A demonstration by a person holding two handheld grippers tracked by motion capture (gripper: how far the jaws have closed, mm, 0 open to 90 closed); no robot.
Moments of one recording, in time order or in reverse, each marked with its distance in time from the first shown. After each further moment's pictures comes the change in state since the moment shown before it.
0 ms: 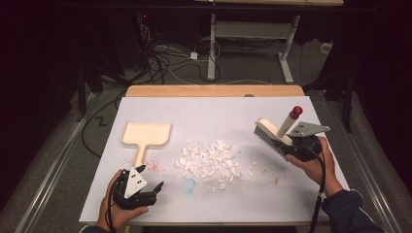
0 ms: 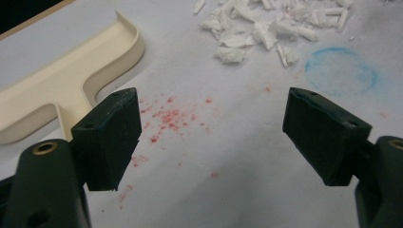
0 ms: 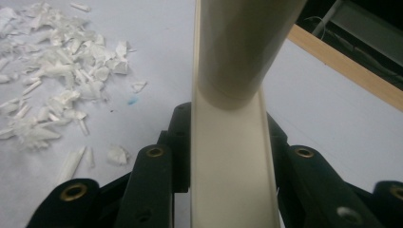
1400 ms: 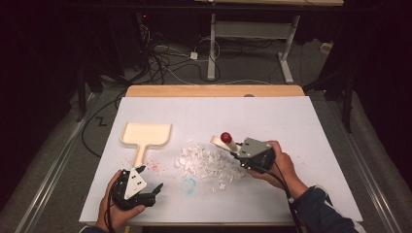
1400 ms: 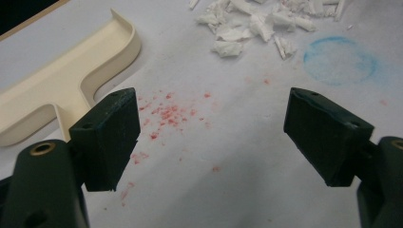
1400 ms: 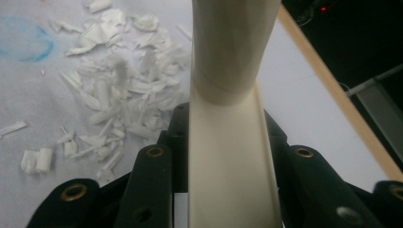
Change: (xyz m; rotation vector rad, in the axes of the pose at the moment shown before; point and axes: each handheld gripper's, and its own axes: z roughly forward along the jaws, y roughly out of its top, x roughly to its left) left arm 0.002 -0.001 -0.001 0.008 -0.003 0.050; right arm 0.103 0.049 0.036 -0.038 0.065 -0.367
